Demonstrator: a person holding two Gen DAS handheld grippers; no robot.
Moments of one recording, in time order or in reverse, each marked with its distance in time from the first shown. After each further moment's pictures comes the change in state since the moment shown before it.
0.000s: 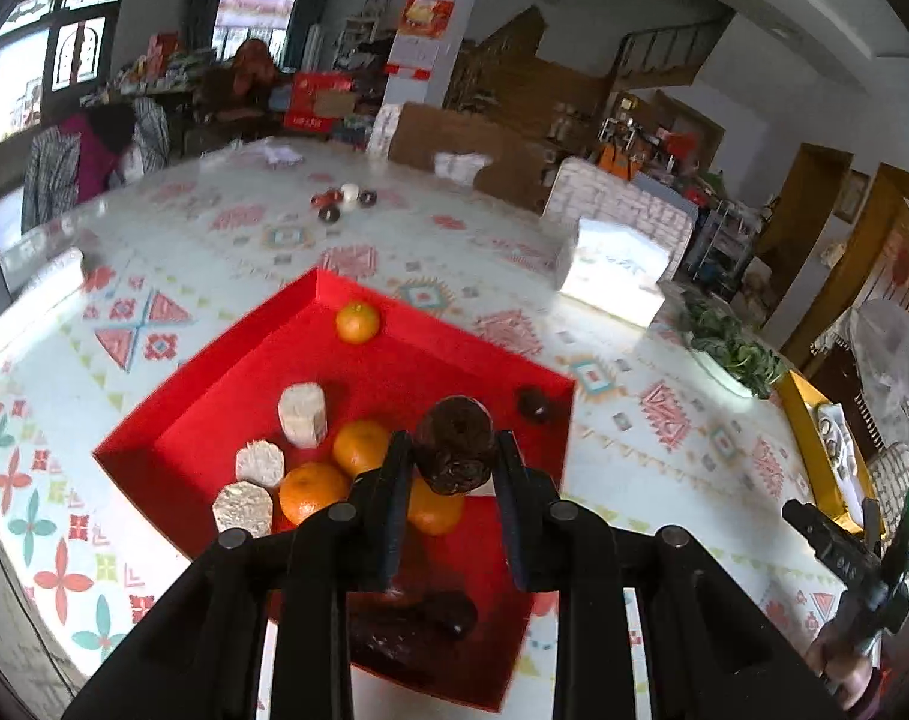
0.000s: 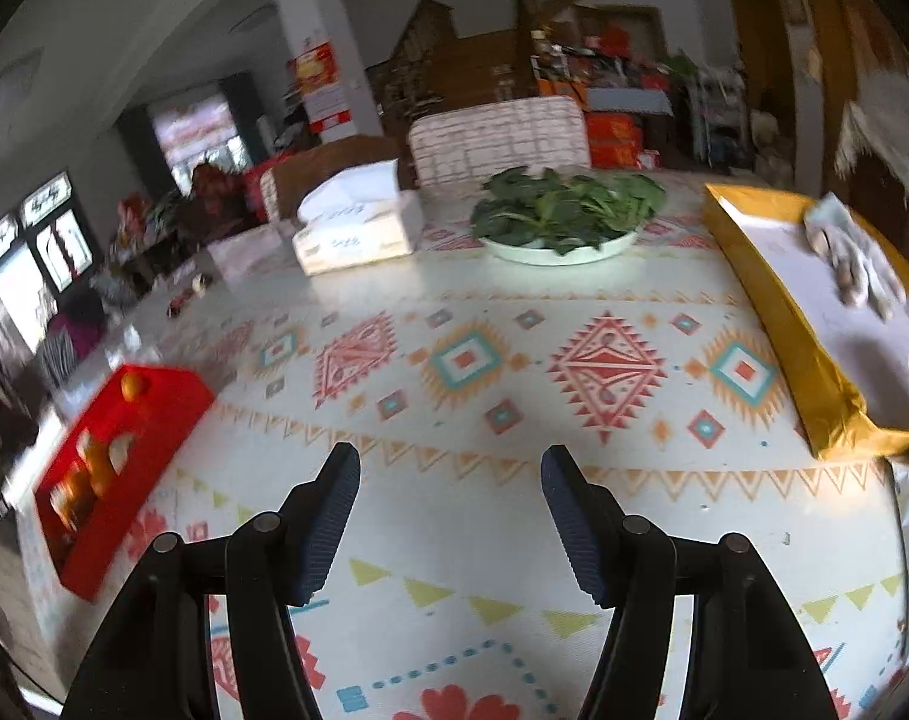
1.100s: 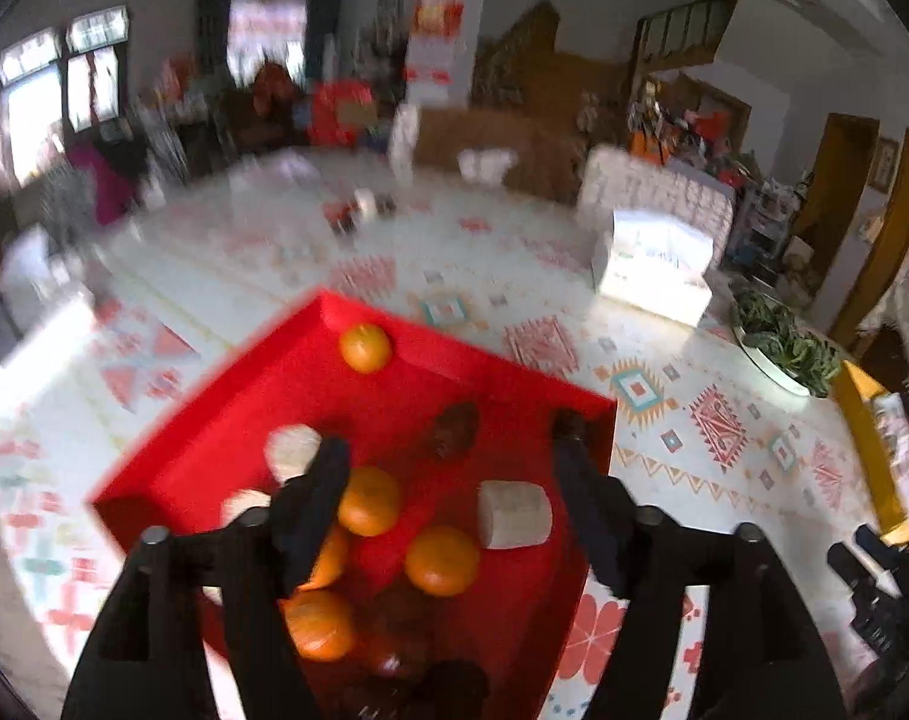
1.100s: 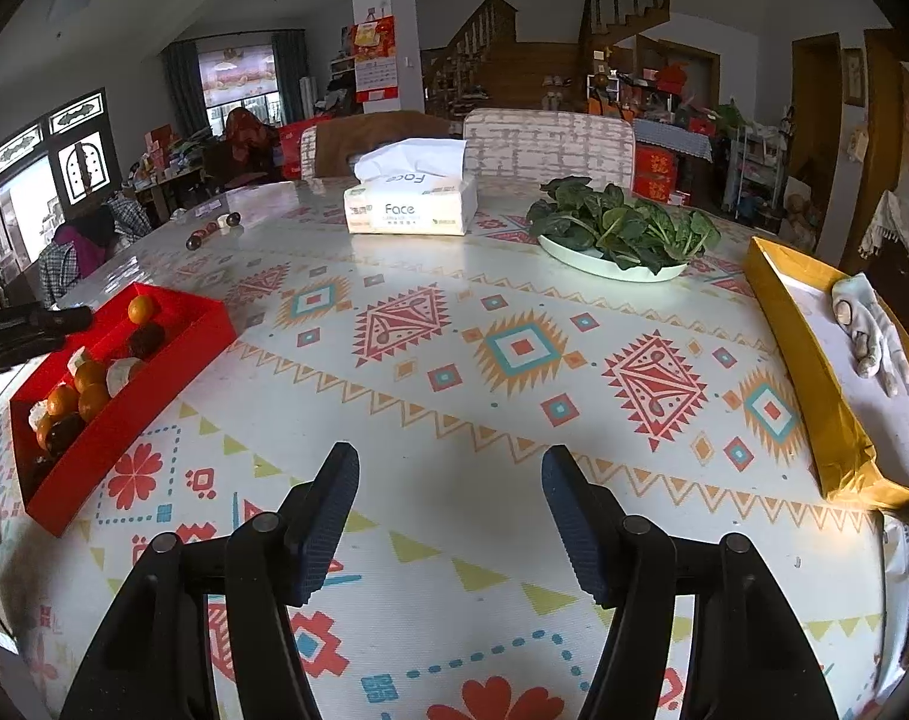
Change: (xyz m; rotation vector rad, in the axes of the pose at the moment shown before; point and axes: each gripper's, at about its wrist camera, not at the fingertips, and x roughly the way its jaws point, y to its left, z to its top) left arm 0.021 -0.028 0.009 0.078 -0.063 0.165; right arm 0.000 0.030 -0.008 -0.146 -0.001 -0.026
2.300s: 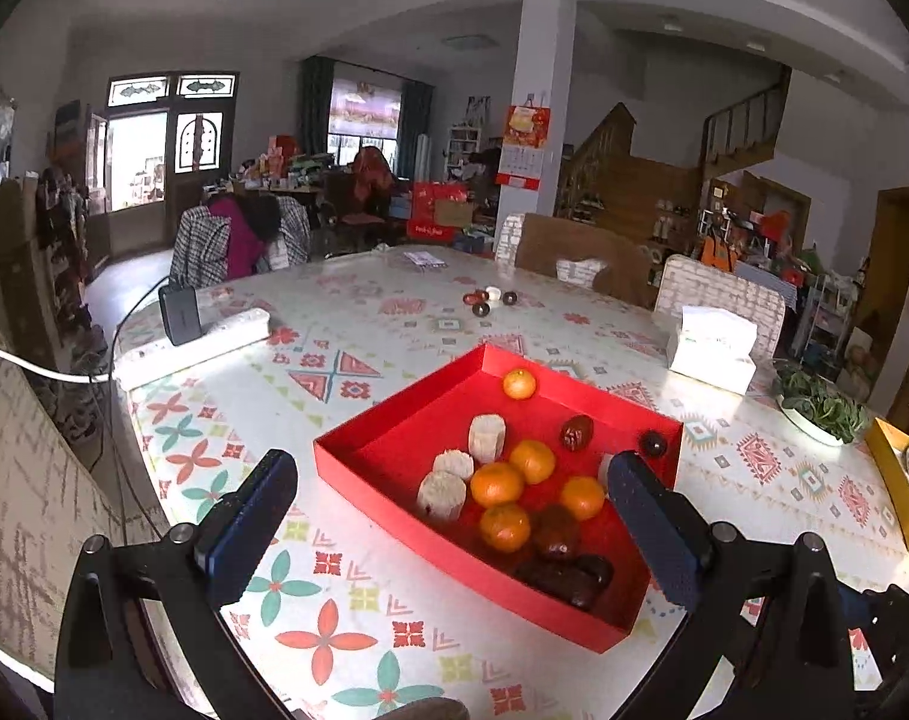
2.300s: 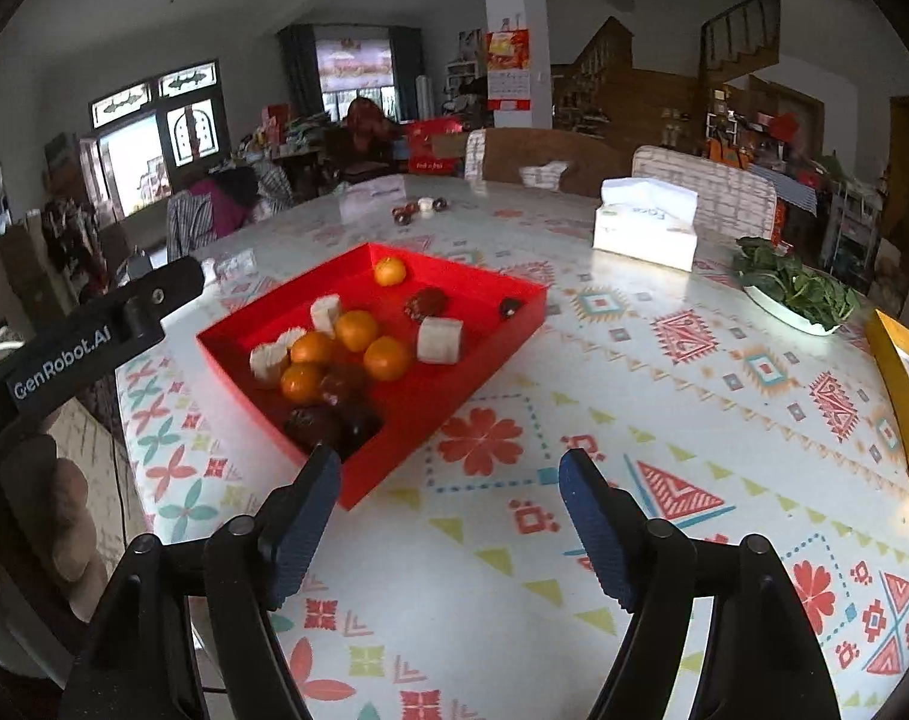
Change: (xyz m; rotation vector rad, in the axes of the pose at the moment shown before) left arm -0.113 0.062 -0.067 -0.114 -0.229 0.163; right arm -0.060 0.191 -0.033 -0.169 -0.011 0.212
